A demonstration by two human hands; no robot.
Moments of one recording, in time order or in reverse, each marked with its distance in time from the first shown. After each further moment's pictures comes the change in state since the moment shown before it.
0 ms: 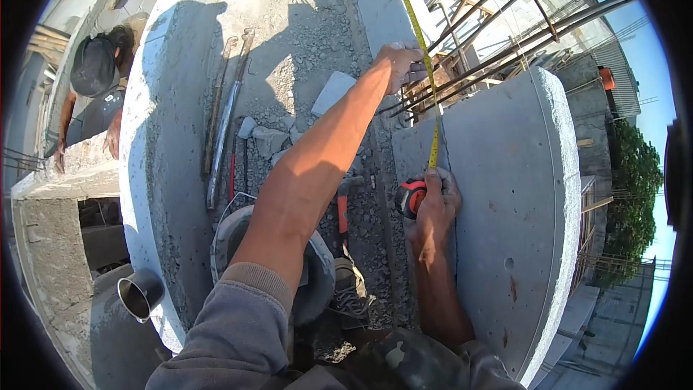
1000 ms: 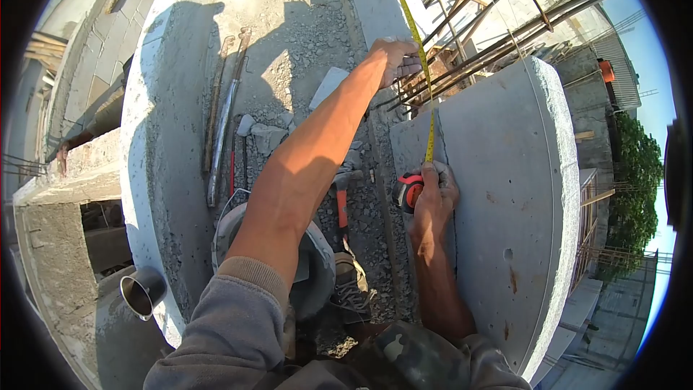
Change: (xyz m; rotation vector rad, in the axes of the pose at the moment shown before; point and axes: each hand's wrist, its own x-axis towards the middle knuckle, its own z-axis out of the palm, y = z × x) left_hand -0.006 0.007 0.001 -0.012 0.052 -0.053; right_hand -0.001 -0.001 -0.004 0.011 -0.032 0.042
